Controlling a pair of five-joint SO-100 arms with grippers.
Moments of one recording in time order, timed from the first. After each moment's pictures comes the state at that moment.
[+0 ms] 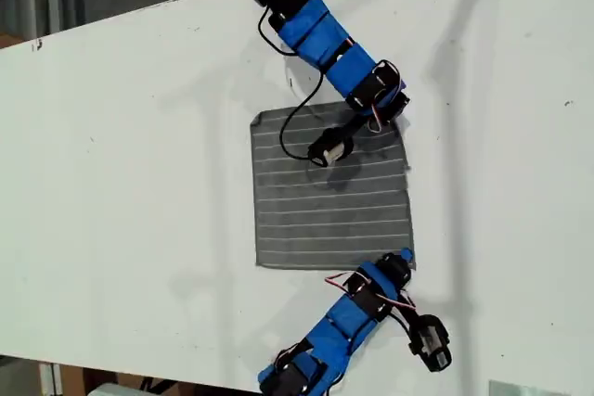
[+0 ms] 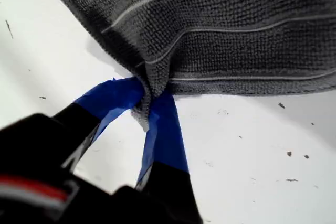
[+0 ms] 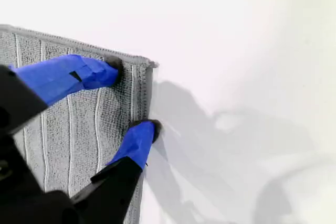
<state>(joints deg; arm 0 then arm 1) 33.8 51.6 68.2 69.1 -86.7 -36.8 55.6 70.9 81.1 87.2</state>
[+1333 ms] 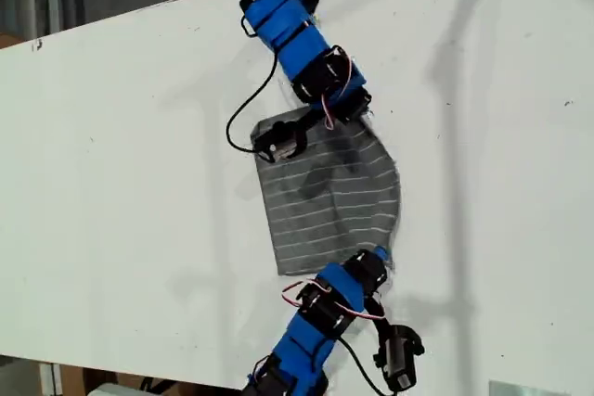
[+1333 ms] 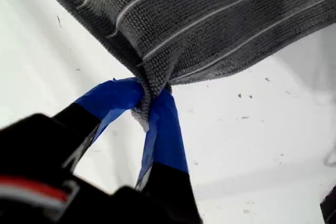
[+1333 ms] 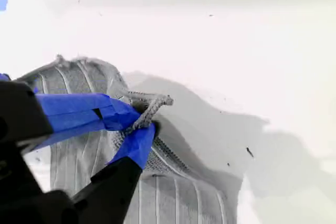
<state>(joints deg) 27.4 67.0 53.9 83.0 -75.8 -29.3 73.7 65.2 99.3 83.1</state>
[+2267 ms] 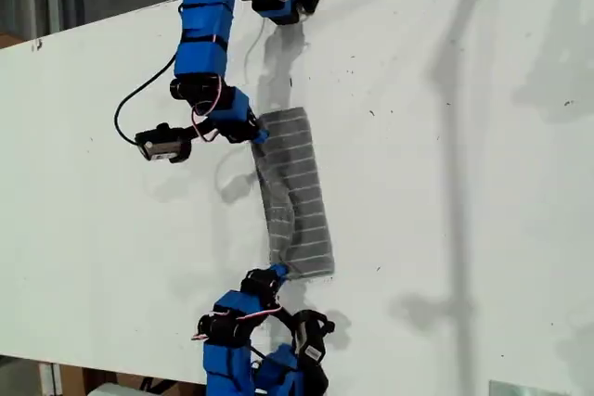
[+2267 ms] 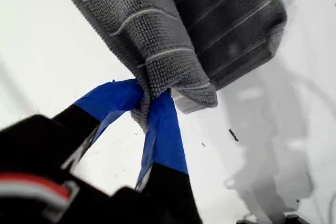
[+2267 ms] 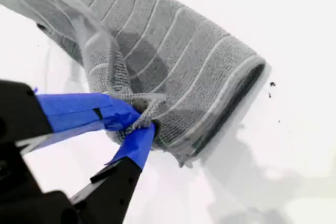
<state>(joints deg) -5.2 110.2 107.9 76.3 -74.1 7.8 90.4 78.7 89.0 54.5</state>
